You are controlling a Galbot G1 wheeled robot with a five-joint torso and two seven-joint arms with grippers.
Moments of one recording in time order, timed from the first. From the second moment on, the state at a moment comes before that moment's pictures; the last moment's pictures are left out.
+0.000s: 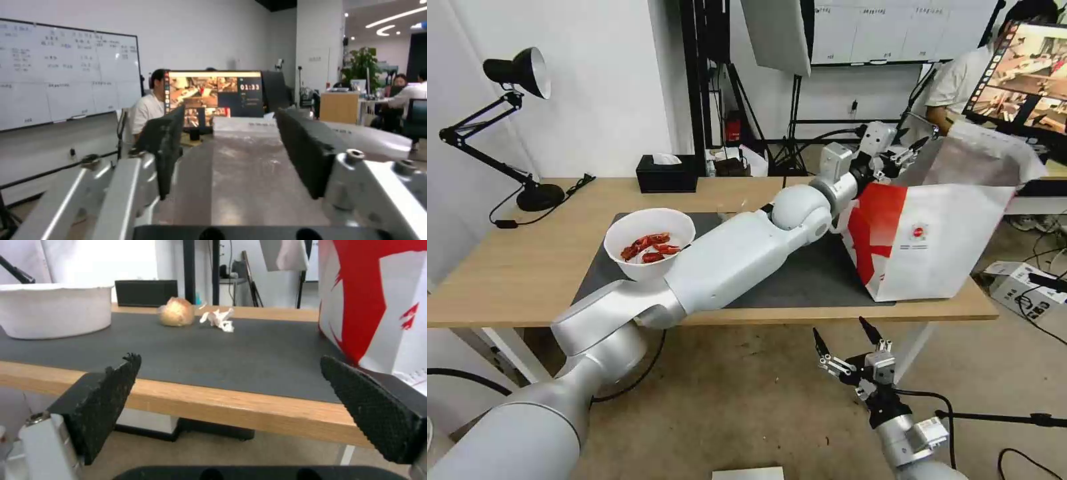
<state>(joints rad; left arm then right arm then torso) -0.02 -1.49 0.53 -1.27 -0.90 -0.02 -0.03 -1.70 1.24 0.45 2.09 0.23 0.21 -0.04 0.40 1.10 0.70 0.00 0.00</state>
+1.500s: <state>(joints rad) 1.14 -0.89 -0.22 -1.99 -0.65 -0.08 -0.03 -1.74 1.28 0.44 2.15 0.15 0.19 -0.04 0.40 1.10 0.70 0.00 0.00</state>
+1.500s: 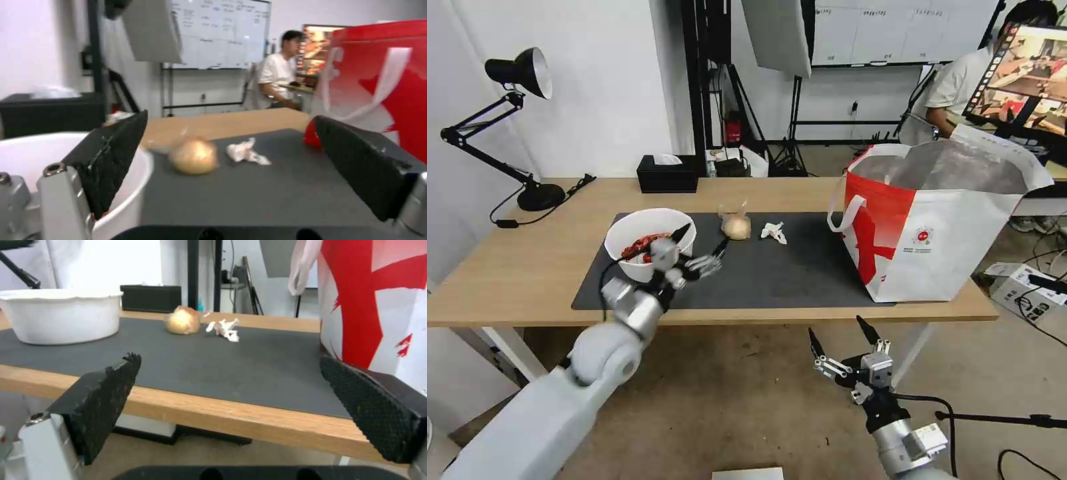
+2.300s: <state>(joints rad) 1.63 -1.00 -0.60 -2.01 -0.51 -0.15 -0.02 -1.76 1.27 0.46 2.11 0.14 0.24 -0.03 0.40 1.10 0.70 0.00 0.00</state>
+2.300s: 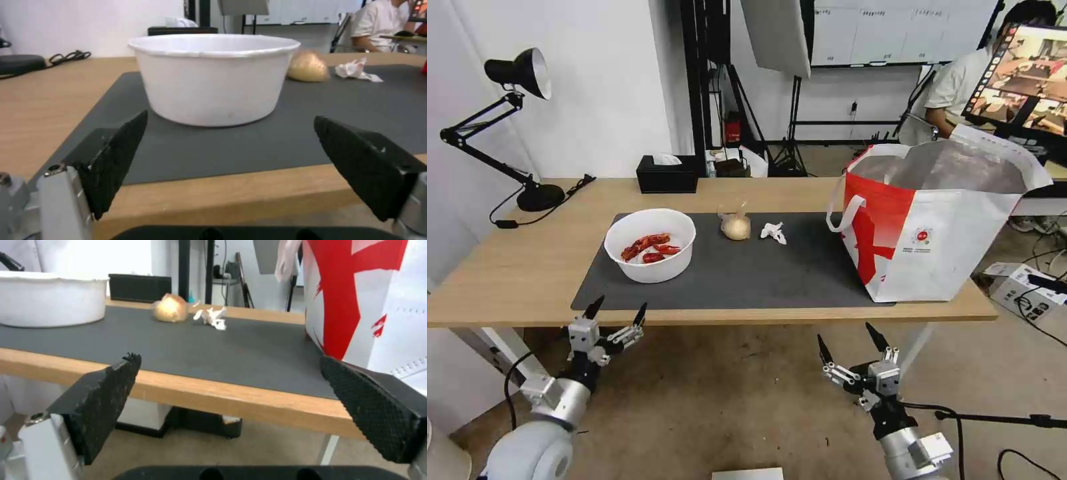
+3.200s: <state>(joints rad) 1.71 -1.07 -0.62 -2.01 -0.48 -0.19 -0.03 -1.76 1.28 0.46 2.11 0.15 0.23 -0.05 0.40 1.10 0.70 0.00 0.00</state>
